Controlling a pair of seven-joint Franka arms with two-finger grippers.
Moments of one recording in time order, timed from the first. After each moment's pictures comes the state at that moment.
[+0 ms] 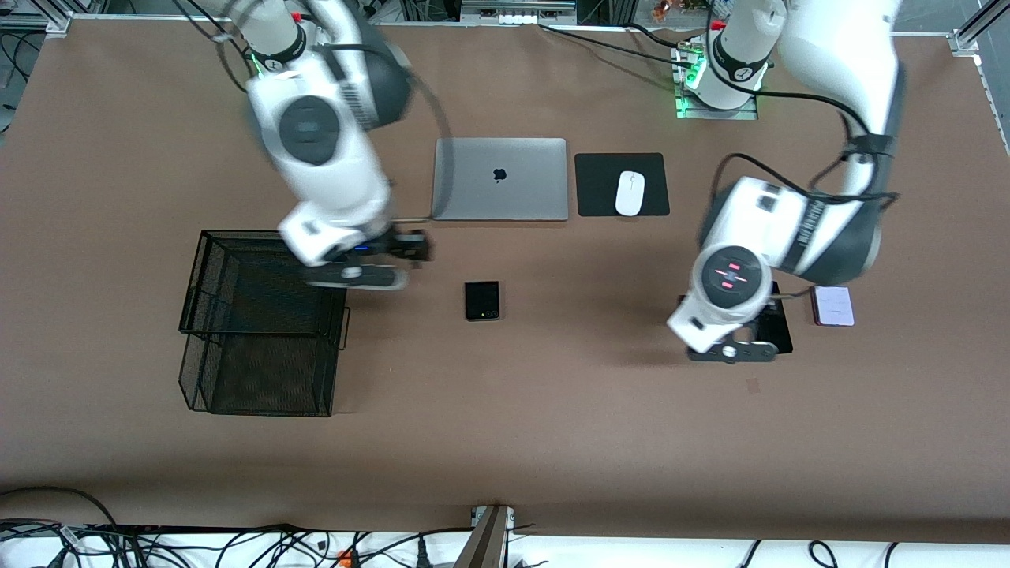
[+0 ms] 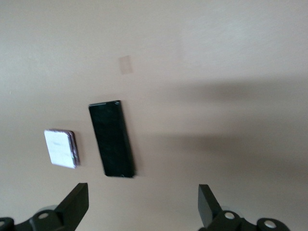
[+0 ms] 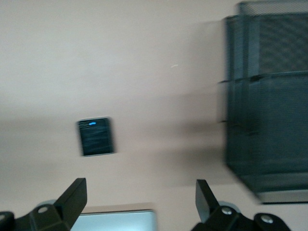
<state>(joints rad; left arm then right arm) -0.22 0.56 -0.07 -1.49 0.32 1.78 -0.32 0.62 0.47 -0.01 -1.40 -0.02 1.89 0.69</state>
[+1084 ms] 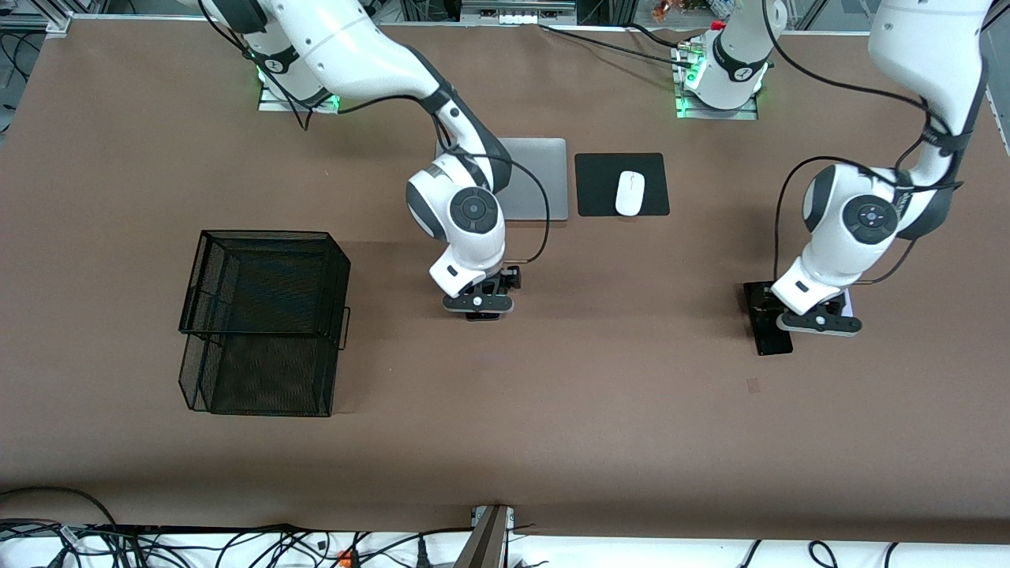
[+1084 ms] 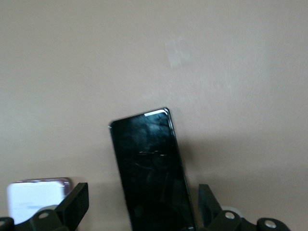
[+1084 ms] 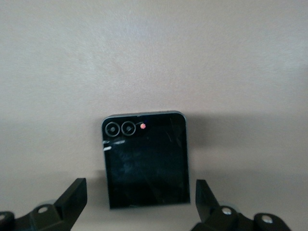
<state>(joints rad) 0.11 0.41 -0.08 -2.16 0.32 2.68 -0.11 0.75 0.87 -0.03 -1.39 -0.02 2.28 0.76</state>
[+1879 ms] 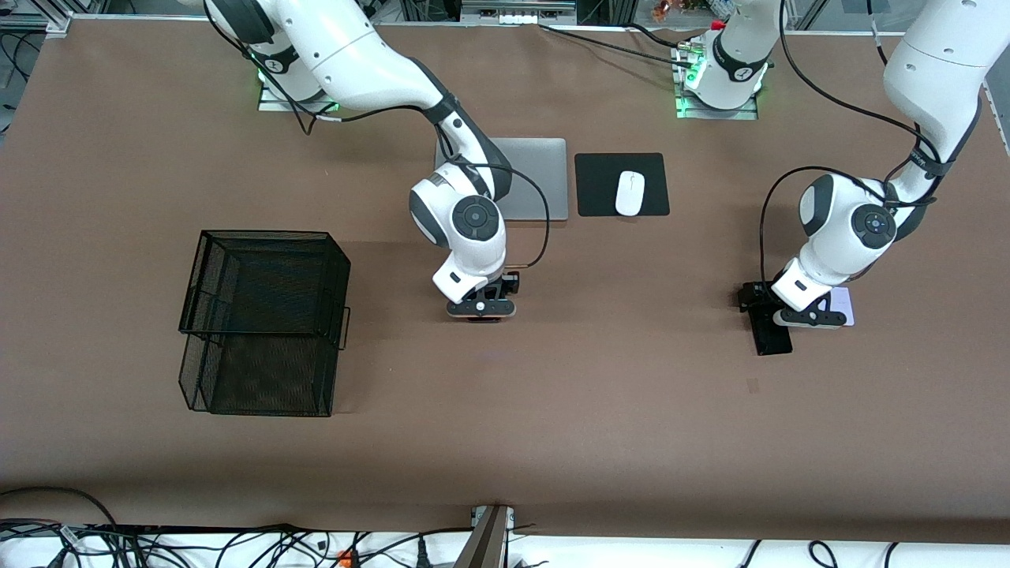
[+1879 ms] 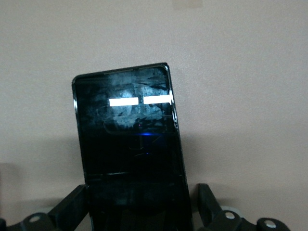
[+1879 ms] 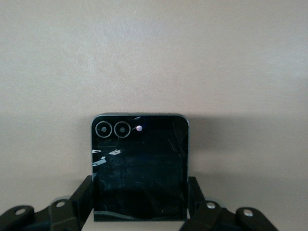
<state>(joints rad) 0.45 0.54 -0.34 -2.20 0.32 2.80 -0.11 0.75 0.88 -0.04 -1.33 -0.03 2.20 0.73</state>
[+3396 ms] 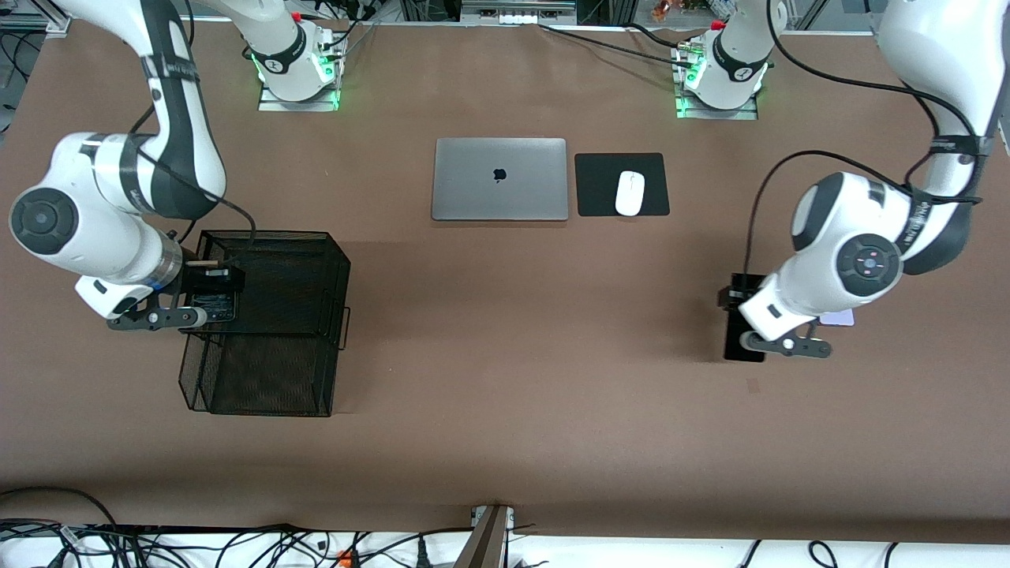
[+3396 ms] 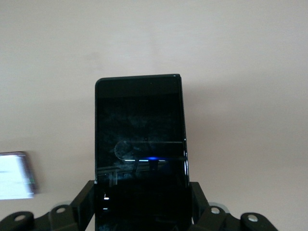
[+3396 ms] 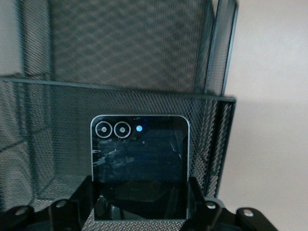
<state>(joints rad) 0.26 0.50 -0.52 -1.69 0.24 1.96 -0.22 0.47 0.36 -0.47 -1.83 0.12 2.04 -0.11</state>
